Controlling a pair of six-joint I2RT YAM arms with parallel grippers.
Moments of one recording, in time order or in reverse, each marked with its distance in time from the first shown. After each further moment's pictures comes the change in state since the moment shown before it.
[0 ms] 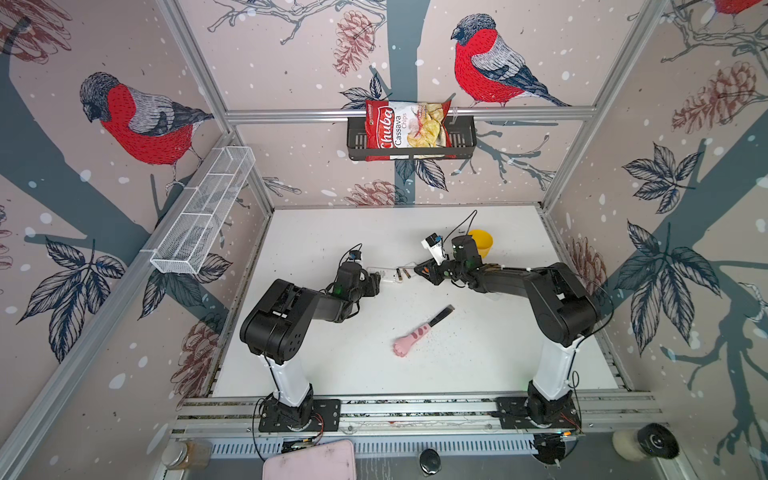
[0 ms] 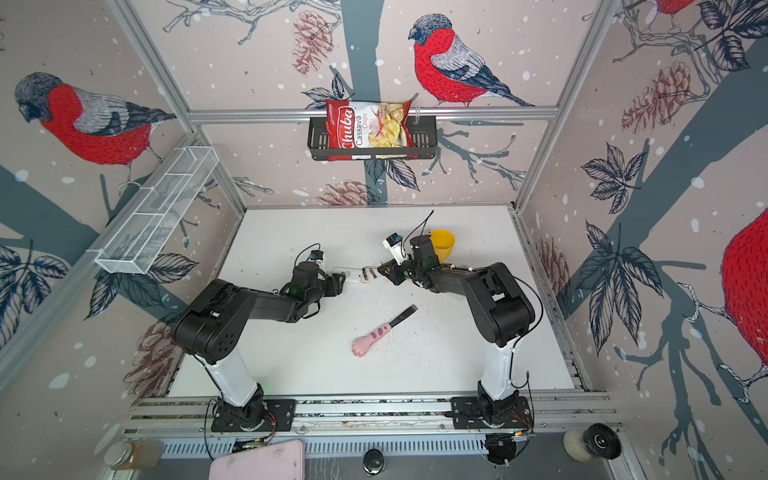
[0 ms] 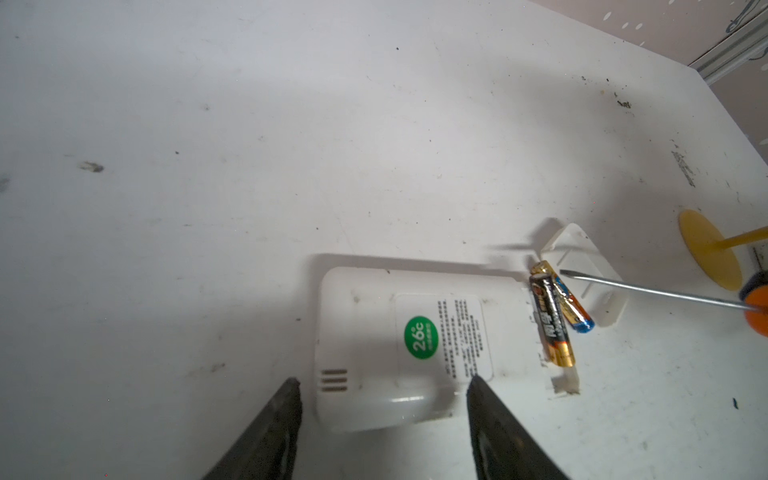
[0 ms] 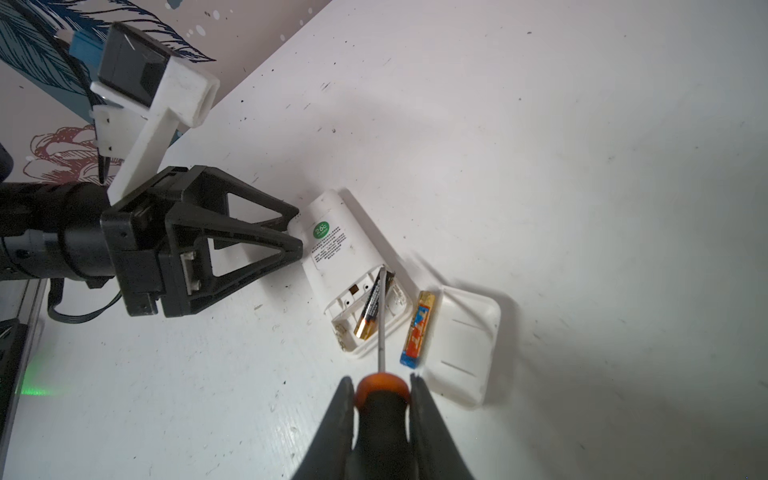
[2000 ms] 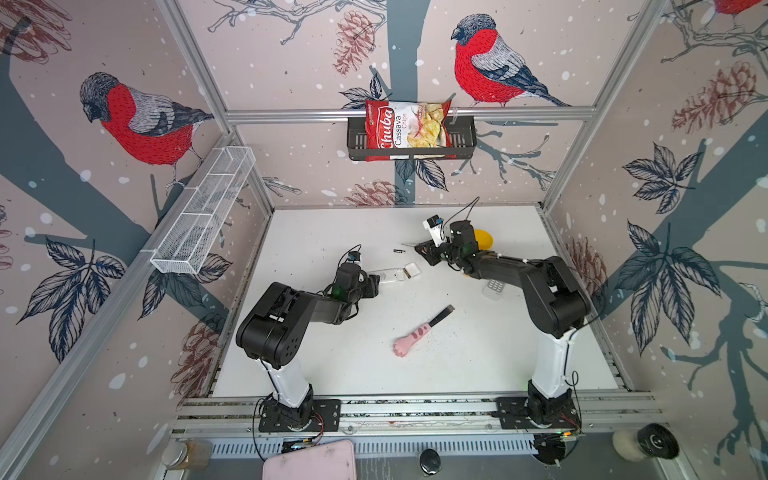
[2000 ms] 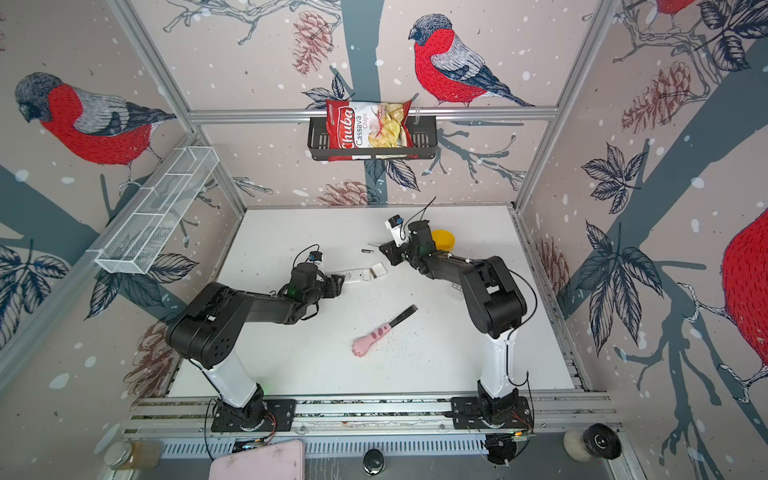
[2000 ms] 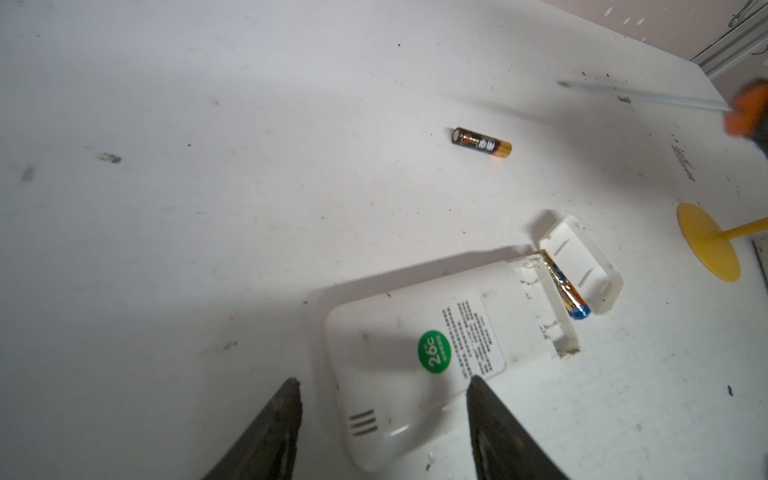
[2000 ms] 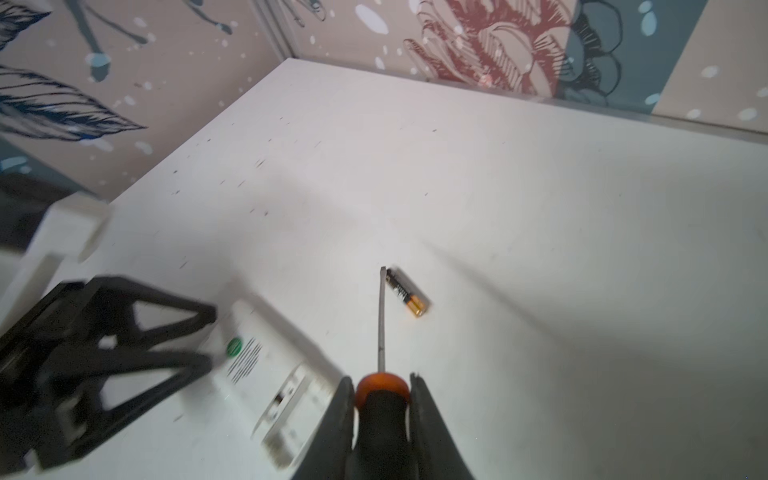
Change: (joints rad) left arm 0.000 -0.041 -0.027 -0.021 -0.004 0.004; right arm -0.032 0.140 0.278 -0.023 0.171 0.060
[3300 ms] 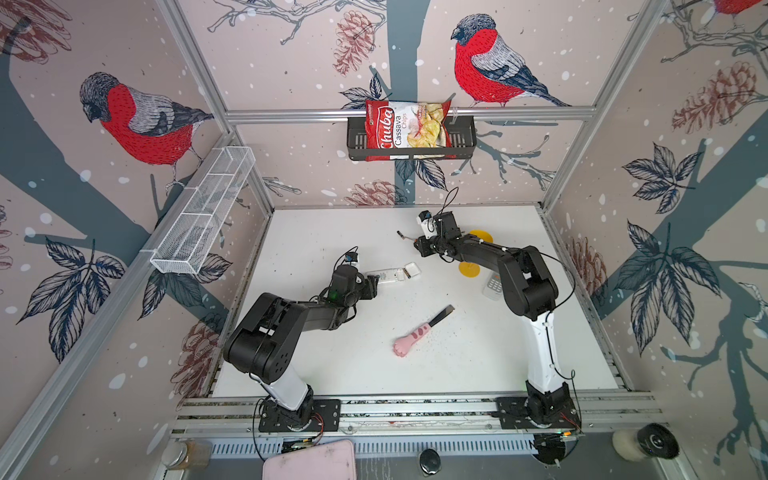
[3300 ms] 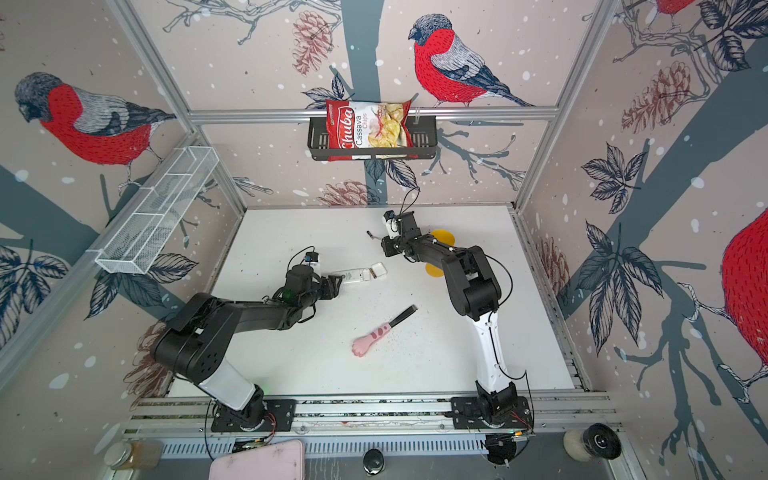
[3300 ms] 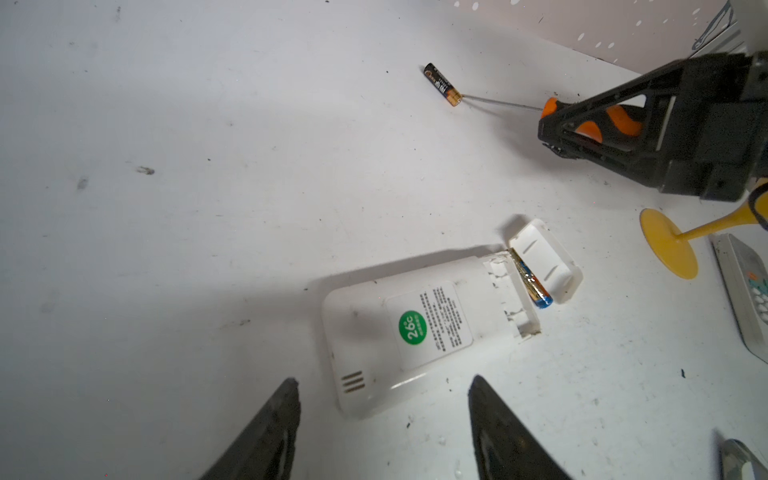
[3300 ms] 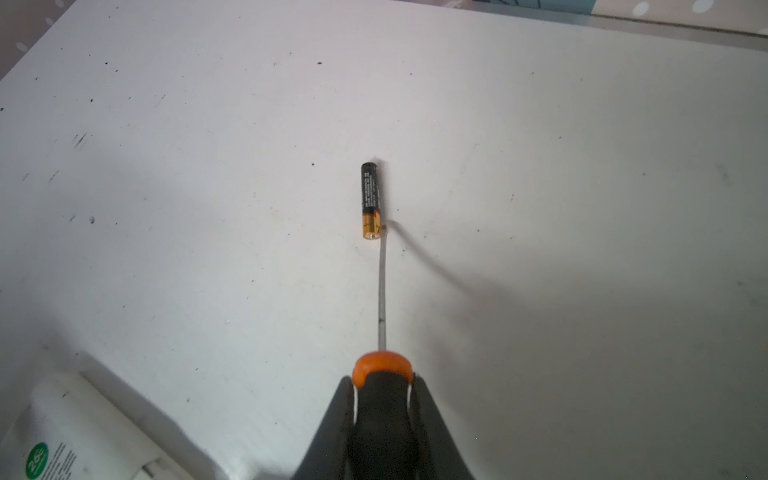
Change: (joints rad) left arm -0.007 -0.101 -0.049 -0.009 -0.011 -0.003; right arm 0.022 0.187 0.282 -0.326 0.187 -0.010
